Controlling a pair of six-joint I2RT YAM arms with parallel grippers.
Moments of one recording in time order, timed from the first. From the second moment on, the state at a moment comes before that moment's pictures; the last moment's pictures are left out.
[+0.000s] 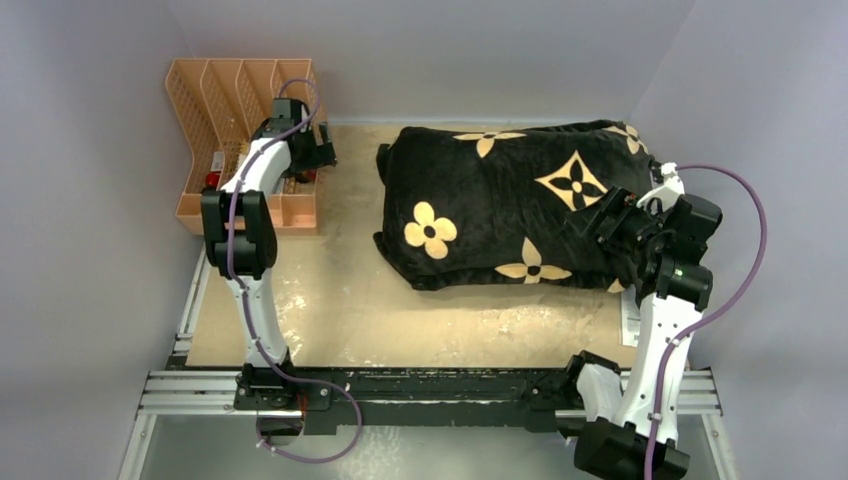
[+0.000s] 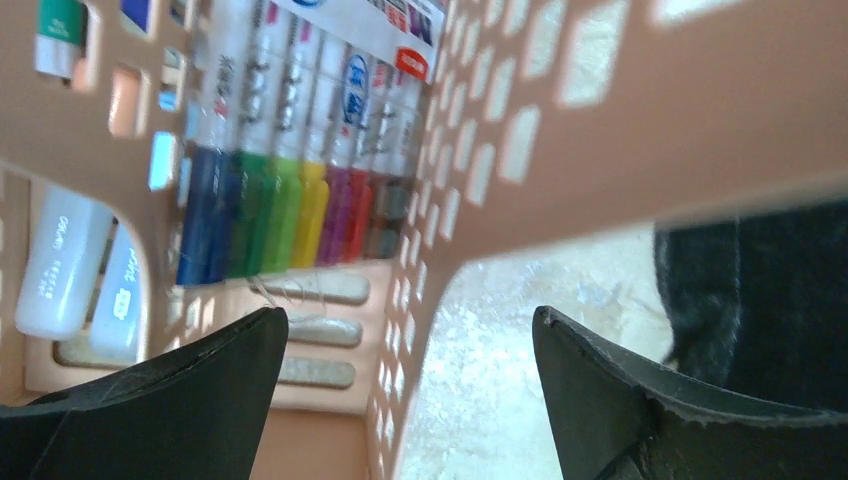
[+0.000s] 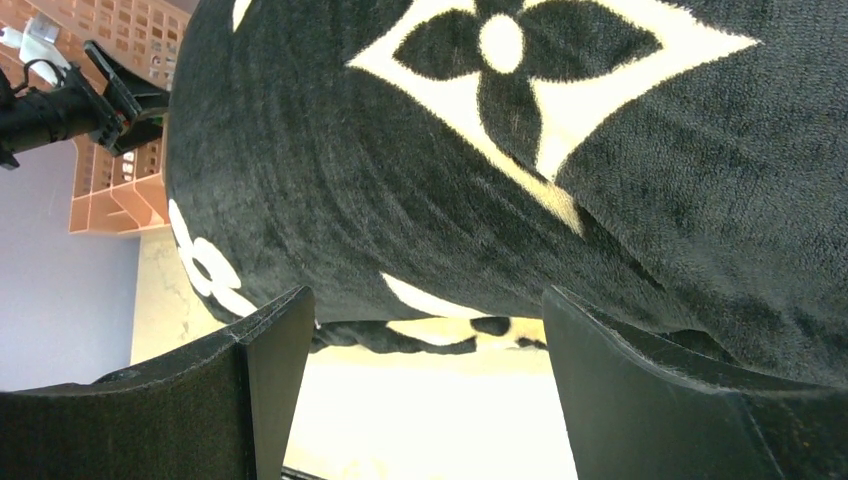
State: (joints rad) left arm 0.00 2.14 1.82 -0.57 0.00 -0.29; right arm -0.41 0.85 1.02 -0.73 -0.62 0.29
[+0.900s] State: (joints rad) left arm -0.46 1.92 1.46 -0.12 0.33 -0.49; right arm 0.21 1.29 0.99 -0.53 -0.23 0.33
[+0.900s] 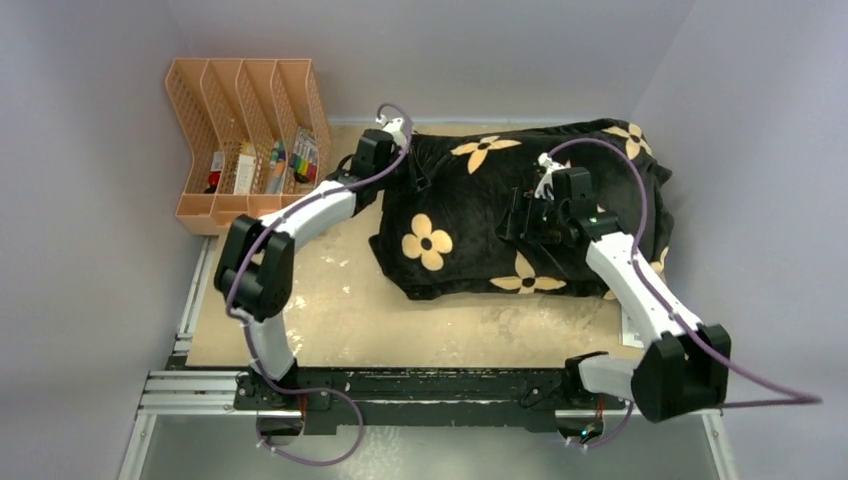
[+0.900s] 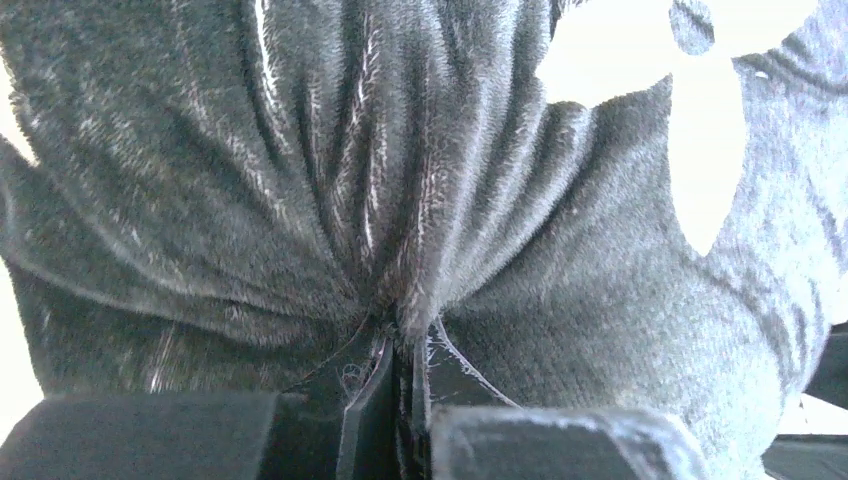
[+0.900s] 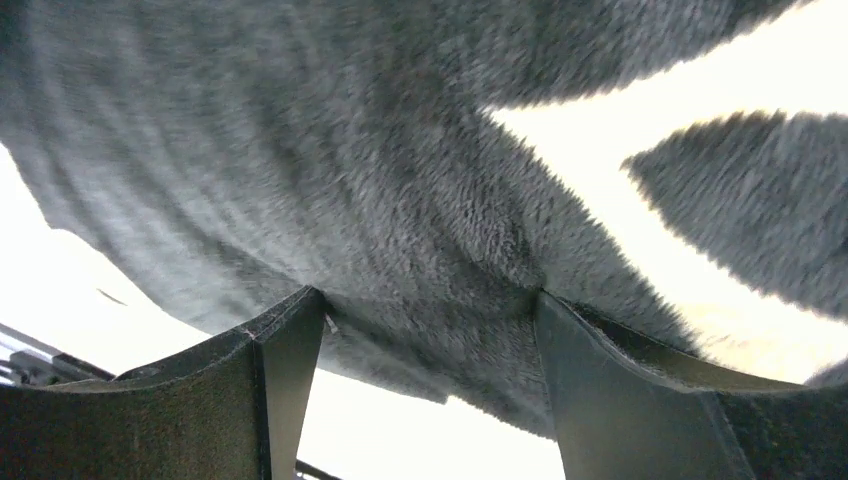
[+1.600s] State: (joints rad) left arm -0.64 1.13 0.71 -0.02 -0.08 -0.65; right arm 0.47 1.49 1.00 -0.31 0.10 0.44
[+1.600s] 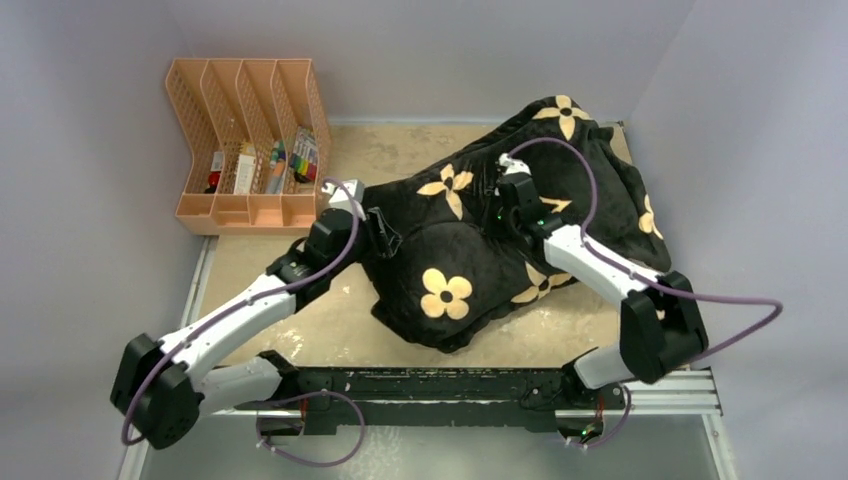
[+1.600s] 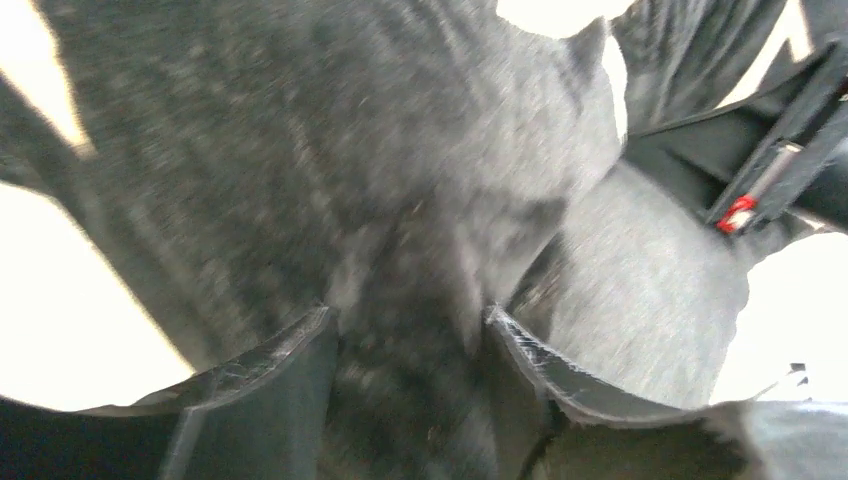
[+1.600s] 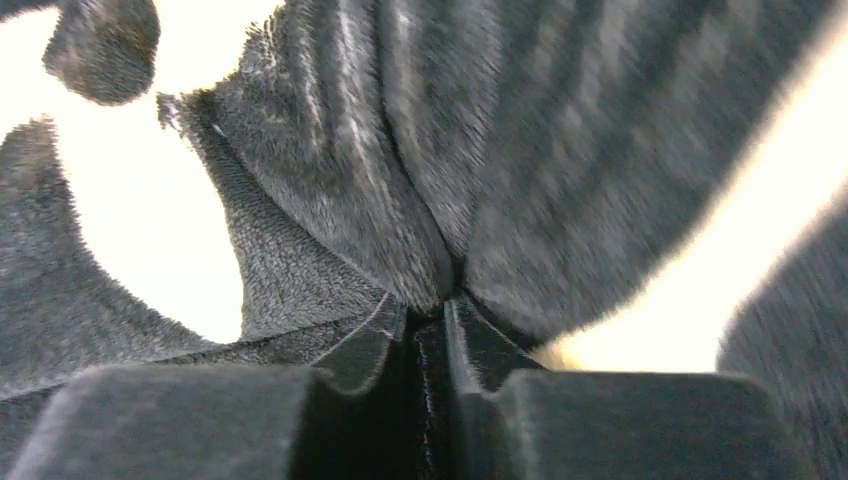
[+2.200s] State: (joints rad) left arm -0.37 1.60 1.37 -0.41 0.18 -0.35; right arm 0.48 1.08 0.59 -0.01 0.16 0.71
